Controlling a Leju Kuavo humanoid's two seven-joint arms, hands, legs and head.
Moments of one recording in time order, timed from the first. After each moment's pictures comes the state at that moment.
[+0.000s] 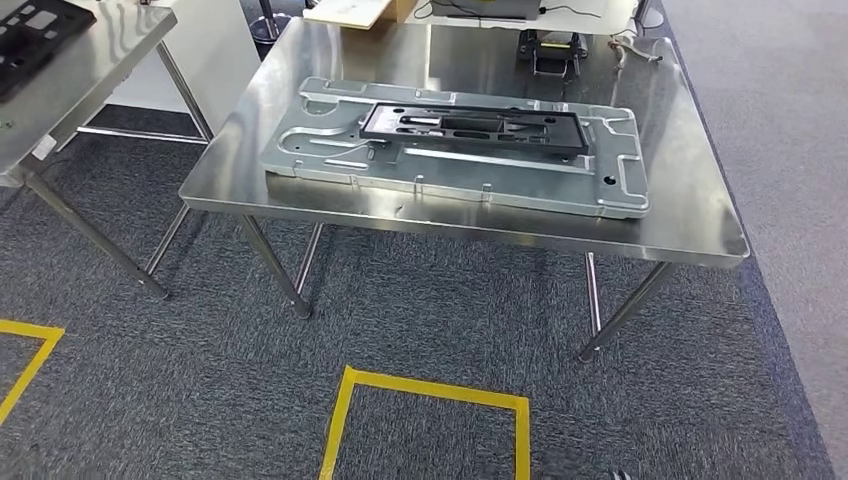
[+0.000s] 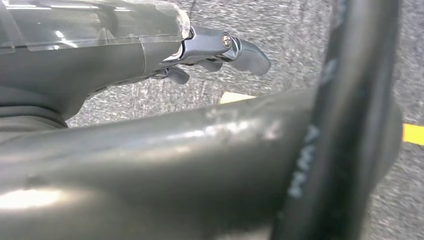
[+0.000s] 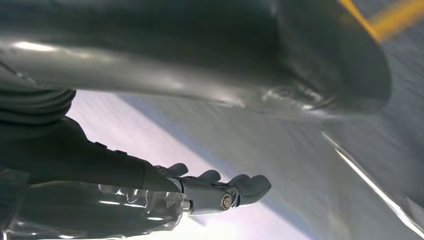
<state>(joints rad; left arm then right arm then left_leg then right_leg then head) -0.08 -0.10 1.21 -0.22 -1.14 0.07 -0.34 0.13 0.17 -0.59 -0.69 1.26 -0.64 -0.37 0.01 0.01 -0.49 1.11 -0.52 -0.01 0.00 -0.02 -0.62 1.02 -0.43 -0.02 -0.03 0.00</state>
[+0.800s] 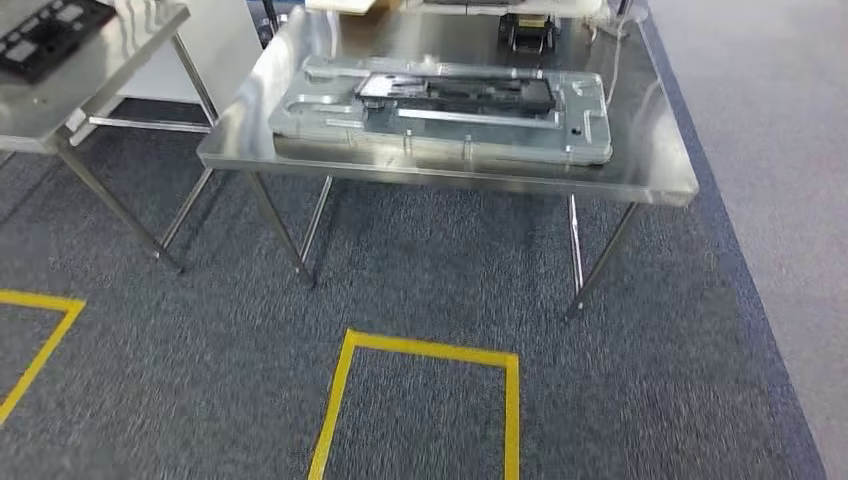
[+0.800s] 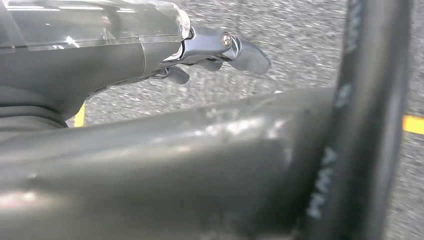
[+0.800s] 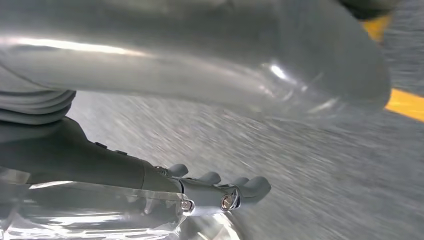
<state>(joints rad) -0.08 -0.09 1.22 -0.22 -1.14 0.06 -0.33 -0.01 0.16 -0.96 -0.26 1.17 -0.29 -0.10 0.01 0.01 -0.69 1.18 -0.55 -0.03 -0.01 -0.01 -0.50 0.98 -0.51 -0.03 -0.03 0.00</state>
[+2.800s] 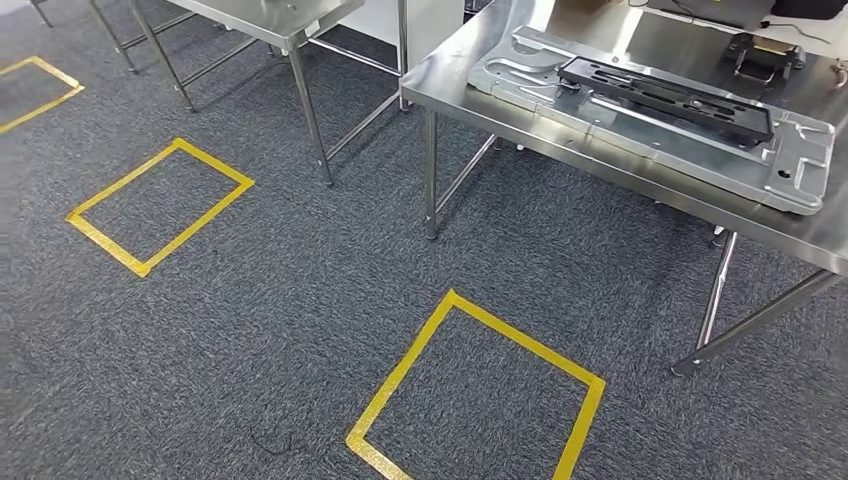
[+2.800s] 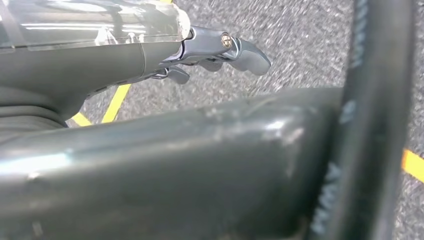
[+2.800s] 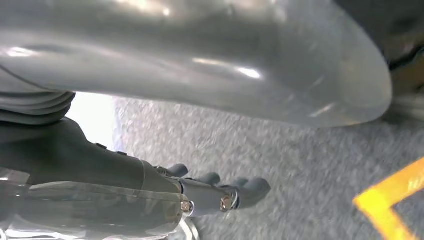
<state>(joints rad) -0.07 -0.15 1.24 -0.22 -1.18 0.11 -0.34 -0.01 0.21 -1.02 -0.23 1.20 -0.06 -0.02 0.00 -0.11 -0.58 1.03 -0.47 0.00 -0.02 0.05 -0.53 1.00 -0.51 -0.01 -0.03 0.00</state>
